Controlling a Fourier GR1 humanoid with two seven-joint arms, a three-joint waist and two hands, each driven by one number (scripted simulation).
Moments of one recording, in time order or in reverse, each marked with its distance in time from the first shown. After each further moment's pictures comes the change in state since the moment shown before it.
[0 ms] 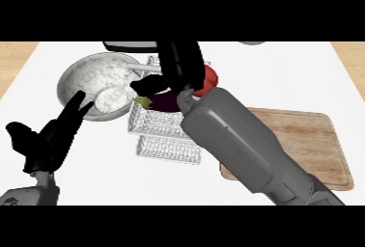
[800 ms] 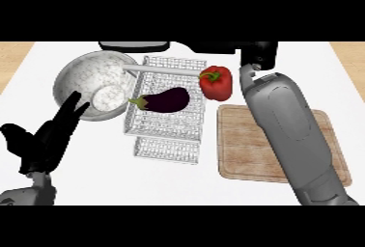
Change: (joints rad) left arm 0.005 0.004 0.028 0.018 0.003 -0.013 -0.023; right arm 0.109 -0.076 -0.344 -0.165 -0.331 -0.110 -0.136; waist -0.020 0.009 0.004
